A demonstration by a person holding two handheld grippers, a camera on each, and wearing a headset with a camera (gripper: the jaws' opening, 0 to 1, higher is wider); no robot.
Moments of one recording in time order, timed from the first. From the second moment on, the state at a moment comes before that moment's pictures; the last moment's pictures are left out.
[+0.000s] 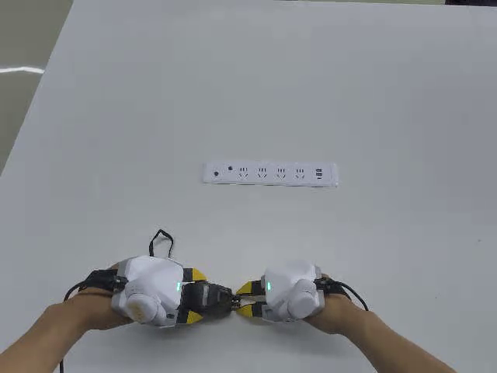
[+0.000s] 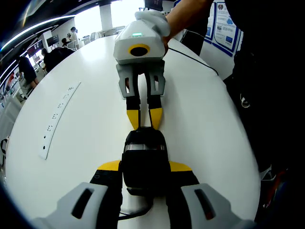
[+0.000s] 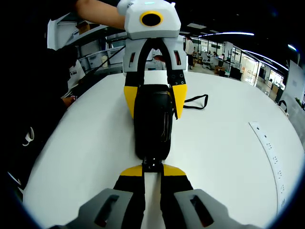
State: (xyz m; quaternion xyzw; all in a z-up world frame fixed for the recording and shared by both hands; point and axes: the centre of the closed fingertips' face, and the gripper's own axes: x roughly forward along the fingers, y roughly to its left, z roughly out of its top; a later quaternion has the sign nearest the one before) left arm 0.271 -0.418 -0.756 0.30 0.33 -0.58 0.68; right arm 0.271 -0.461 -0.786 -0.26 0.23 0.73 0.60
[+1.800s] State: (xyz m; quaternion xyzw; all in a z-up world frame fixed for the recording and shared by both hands) left arm 0.272 -0.419 -0.757 0.31 0.34 -0.57 0.68; right arm 0.281 -0.532 -0.778 -0.26 0.25 0.72 0.60
